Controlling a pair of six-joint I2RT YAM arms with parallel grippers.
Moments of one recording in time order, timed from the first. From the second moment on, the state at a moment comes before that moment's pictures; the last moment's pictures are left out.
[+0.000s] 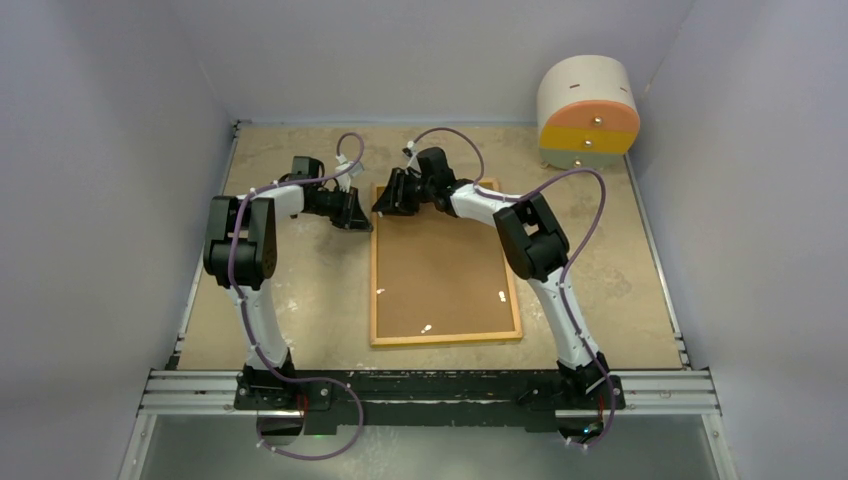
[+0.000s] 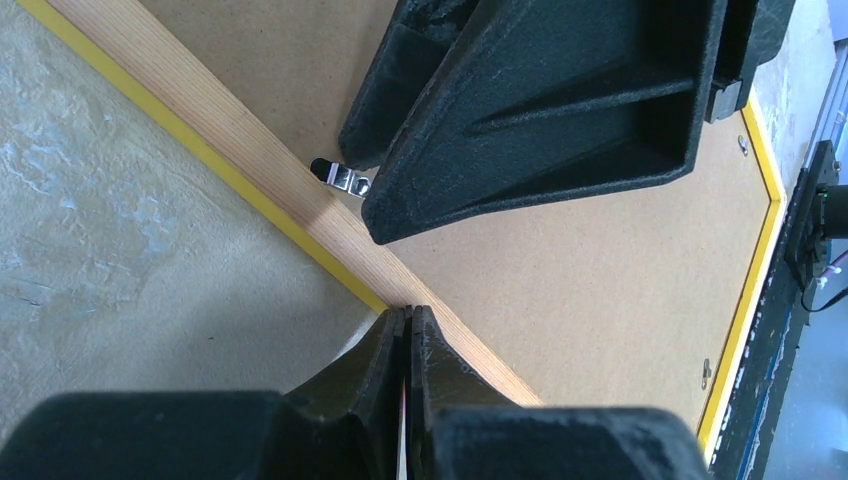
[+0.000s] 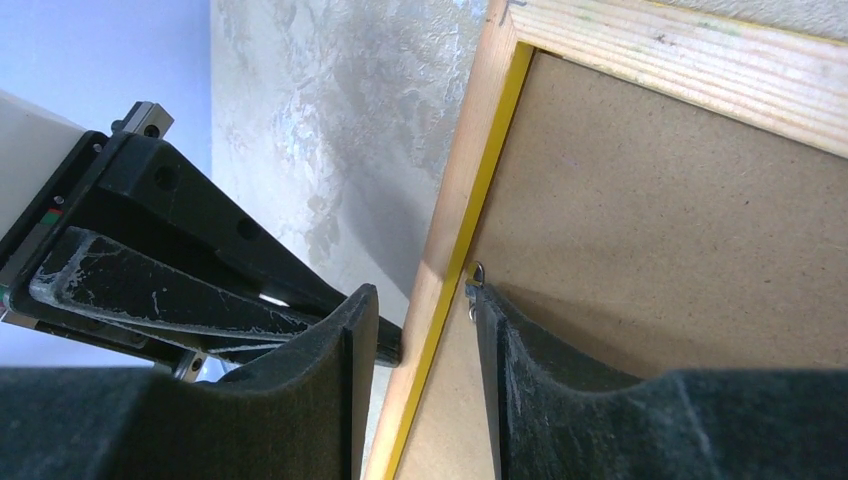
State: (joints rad) left arm -0.06 2.04 1.26 -0.33 0.90 0.24; right arm 0.58 2.41 1.77 0.04 -0.56 0.76
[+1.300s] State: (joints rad) left arm -0.06 2.04 1.27 -0.33 0.89 0.23; right arm 0.57 2.53 2.01 -0.16 -0.73 0.61
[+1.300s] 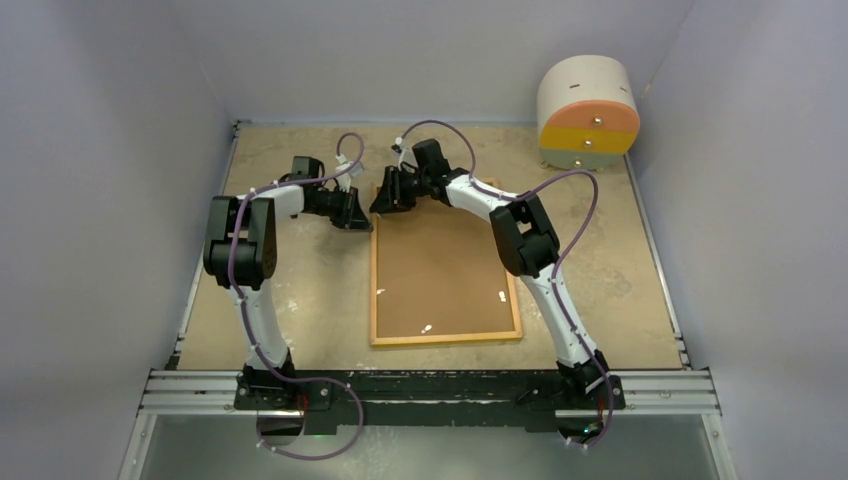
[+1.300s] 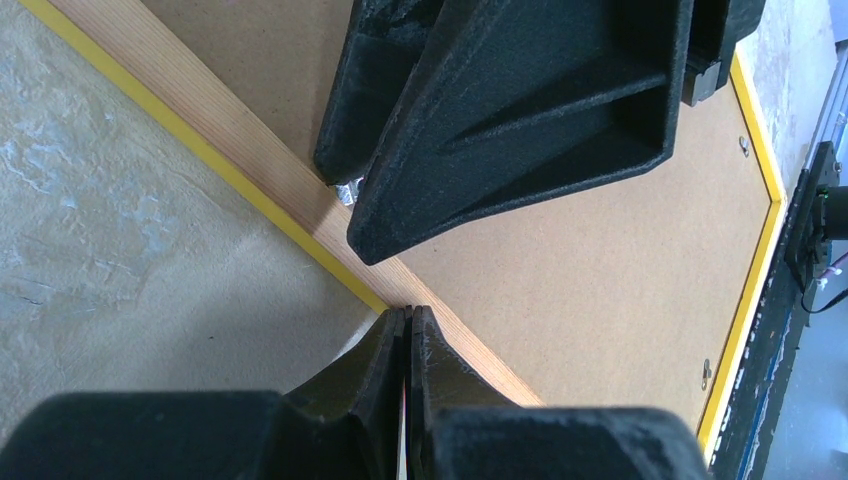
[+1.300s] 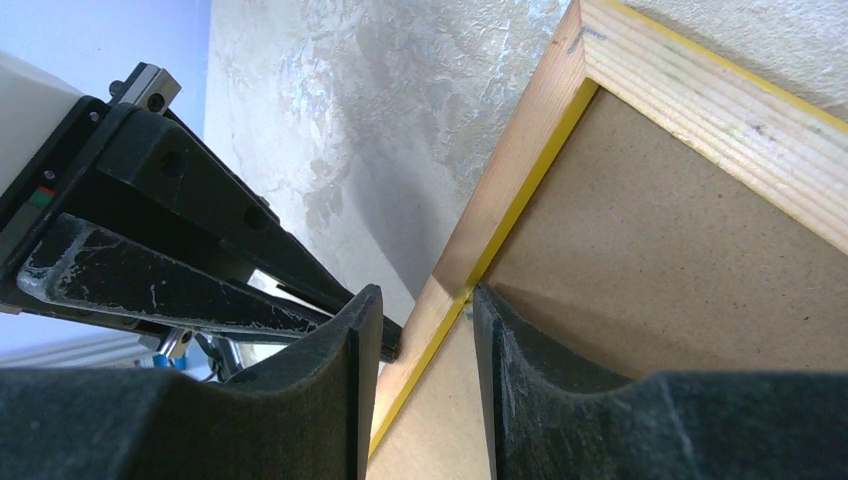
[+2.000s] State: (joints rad) left arm -0.06 2.02 1.27 -0.40 0.87 0.23; right arm 0.58 2.58 2.13 -0.28 -0.83 0.53
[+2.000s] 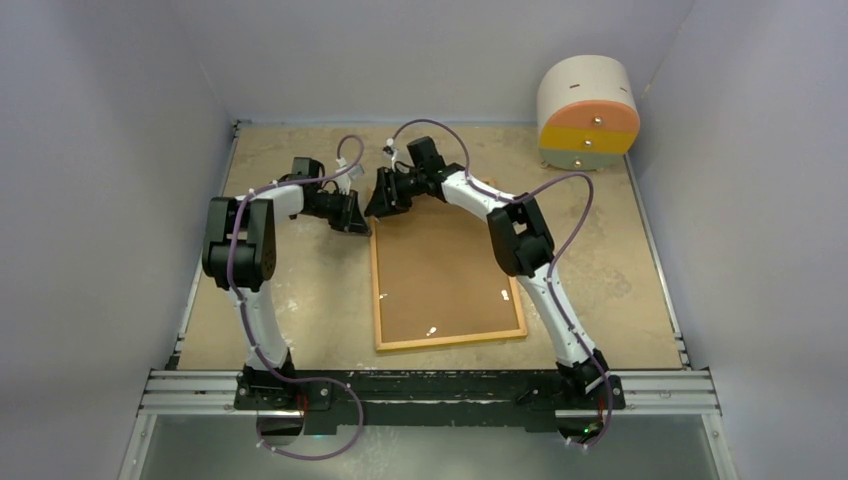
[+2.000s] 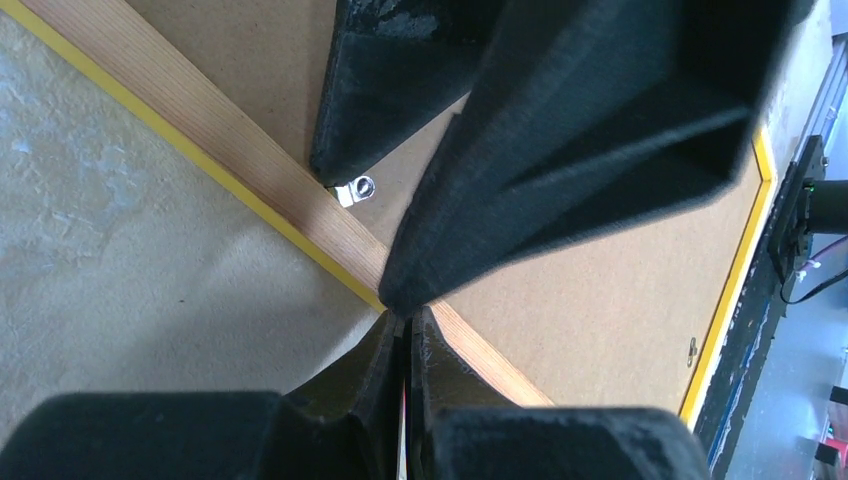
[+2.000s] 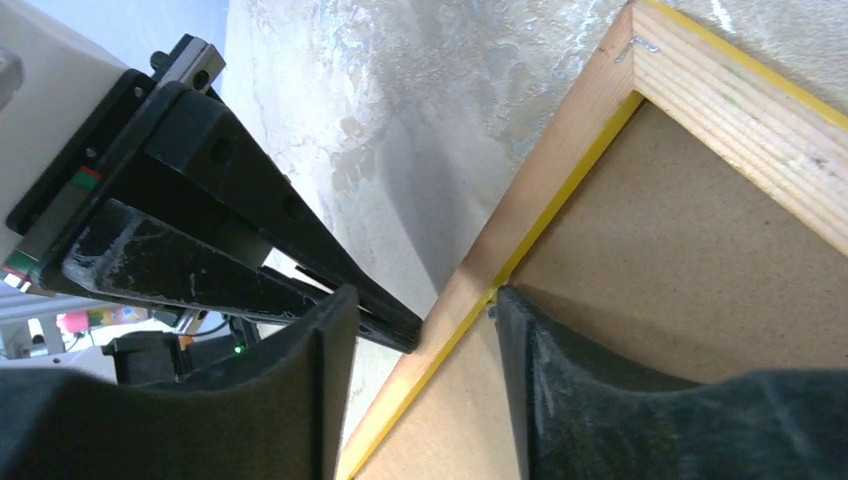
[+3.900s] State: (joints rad) left arm -0.38 1.70 1.07 -0.95 0.59 0.57; right arm 0.51 2.45 2.00 -0.15 -0.29 0.59
